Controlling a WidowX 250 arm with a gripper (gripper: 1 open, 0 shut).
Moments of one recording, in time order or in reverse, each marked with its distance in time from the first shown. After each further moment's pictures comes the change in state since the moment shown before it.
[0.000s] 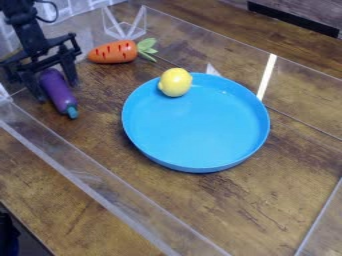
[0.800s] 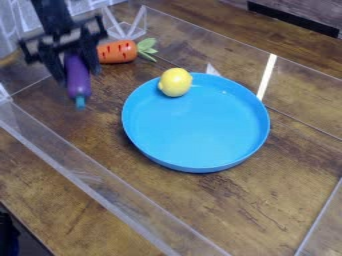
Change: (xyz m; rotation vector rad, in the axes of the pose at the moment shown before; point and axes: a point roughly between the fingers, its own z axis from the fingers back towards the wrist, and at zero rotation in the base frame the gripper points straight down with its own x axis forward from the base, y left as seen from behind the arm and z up) arm -0.068 -0.037 0.050 -0.022 0.107 -0.251
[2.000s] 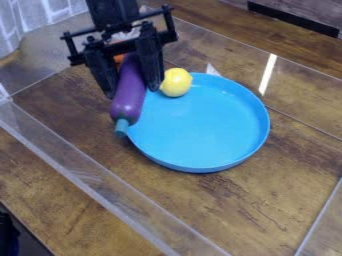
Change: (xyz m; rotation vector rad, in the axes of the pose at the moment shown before) arm -0.115 -0.057 0.002 0.017 0.128 -0.346
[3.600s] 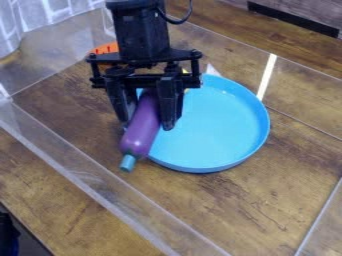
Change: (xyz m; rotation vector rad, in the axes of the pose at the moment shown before) arm -0.002 -0.006 -0.033 0.150 -0.028 -0.150
